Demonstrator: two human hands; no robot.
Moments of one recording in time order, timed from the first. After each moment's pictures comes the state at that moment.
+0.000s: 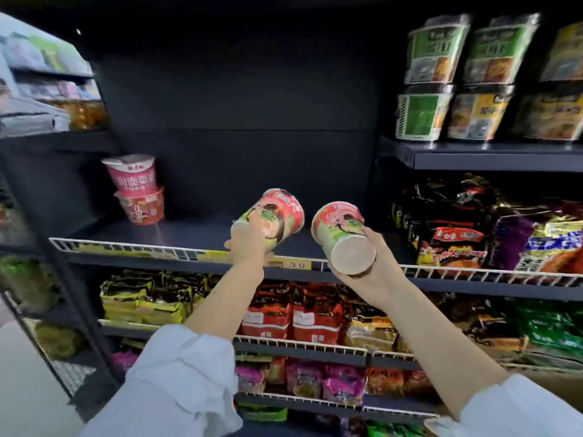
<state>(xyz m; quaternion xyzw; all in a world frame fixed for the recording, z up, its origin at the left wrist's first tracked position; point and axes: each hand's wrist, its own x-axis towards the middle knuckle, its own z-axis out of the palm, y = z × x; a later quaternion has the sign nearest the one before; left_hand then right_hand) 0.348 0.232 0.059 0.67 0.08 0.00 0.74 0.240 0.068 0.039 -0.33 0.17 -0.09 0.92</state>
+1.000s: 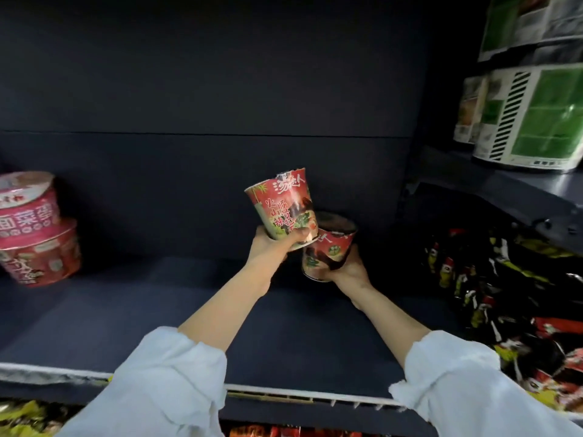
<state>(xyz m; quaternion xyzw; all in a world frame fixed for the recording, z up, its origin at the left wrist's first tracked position) 0.601 0.085 0.038 0.69 -0.09 -0.13 0.71 0.561 -0.070 -0.031 -0.78 0.21 -0.19 0.56</state>
